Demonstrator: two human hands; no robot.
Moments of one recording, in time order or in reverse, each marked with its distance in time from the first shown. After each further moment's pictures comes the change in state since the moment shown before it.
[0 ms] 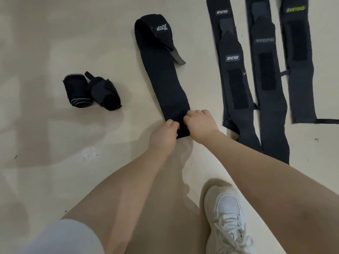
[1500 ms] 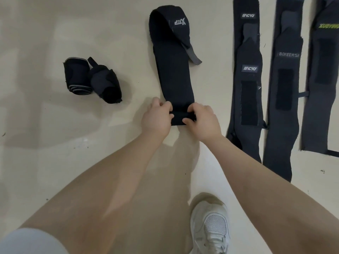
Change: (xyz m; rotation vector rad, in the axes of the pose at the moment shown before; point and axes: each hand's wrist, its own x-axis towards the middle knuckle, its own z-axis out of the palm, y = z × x) left_hand 0.040 -0.008 -0.030 -0.167 0.241 -0.257; right_hand 0.032 0.020 0.004 0.618 0.098 0.166
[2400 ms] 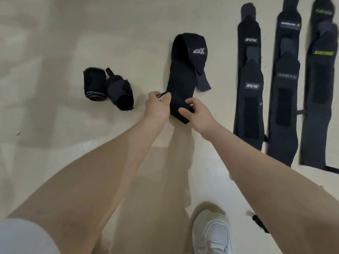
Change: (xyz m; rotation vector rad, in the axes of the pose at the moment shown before) left_hand 0.020 0.008 -0.048 -0.906 0.101 -0.423; right_hand 0.021 -0.051 -0.017 0.590 -0.133 0.100
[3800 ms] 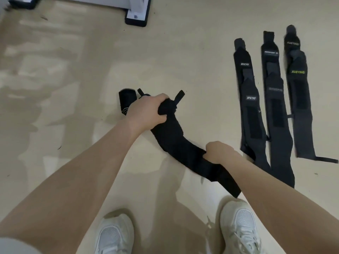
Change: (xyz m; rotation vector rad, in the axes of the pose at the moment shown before) left_hand -0.035 0.035 -0.167 0.851 -0.219 0.685; right_hand -0.084 -0.023 0.048 -1.181 -0.265 0.402
